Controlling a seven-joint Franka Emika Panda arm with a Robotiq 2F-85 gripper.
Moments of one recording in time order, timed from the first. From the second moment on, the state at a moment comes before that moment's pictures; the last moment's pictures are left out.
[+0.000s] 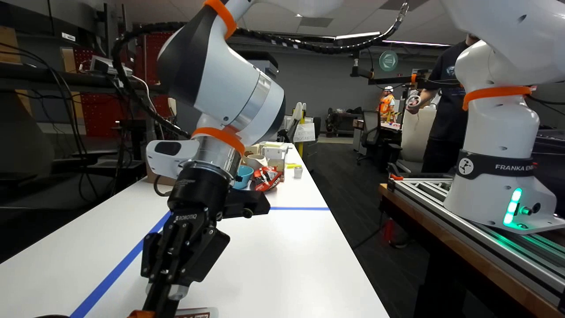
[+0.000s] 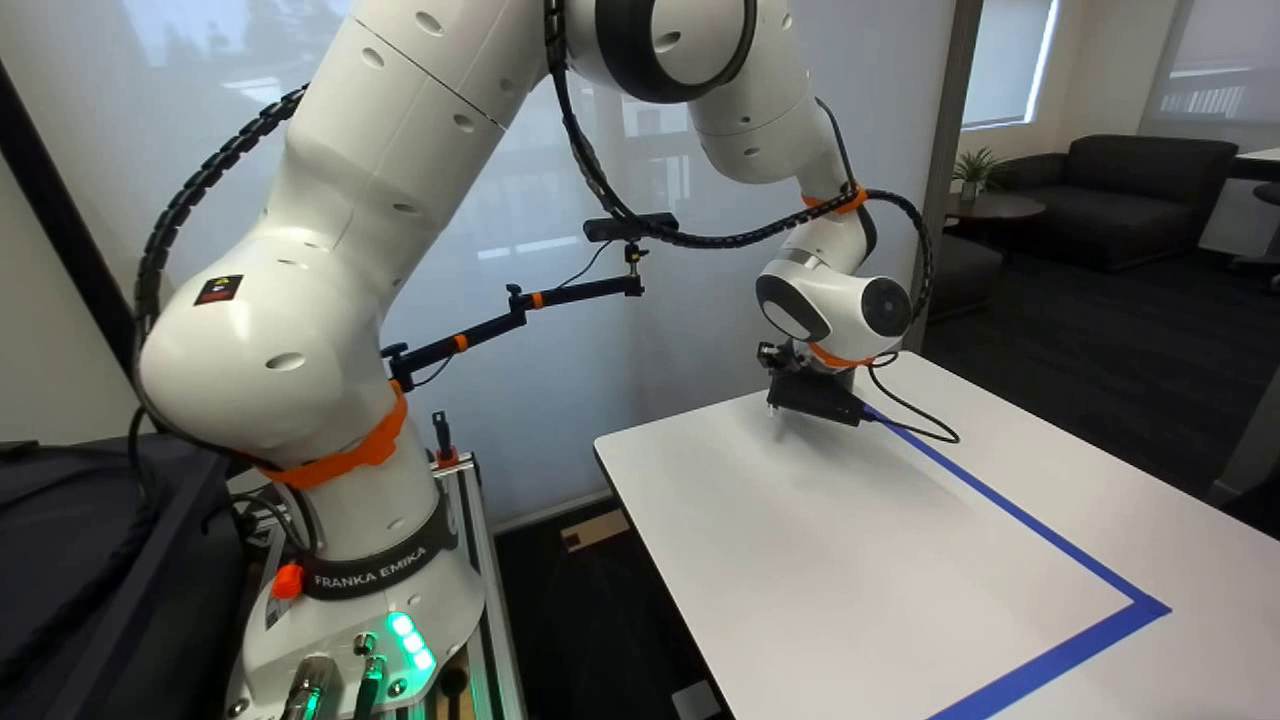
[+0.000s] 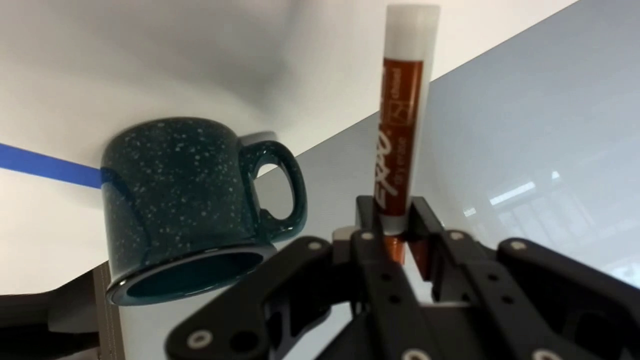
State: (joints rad) arm -0.08 0.70 0.28 -1.94 1.27 2.48 -1.98
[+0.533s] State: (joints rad) arm -0.03 0.73 0.24 -1.98 1.35 2.42 -2.04
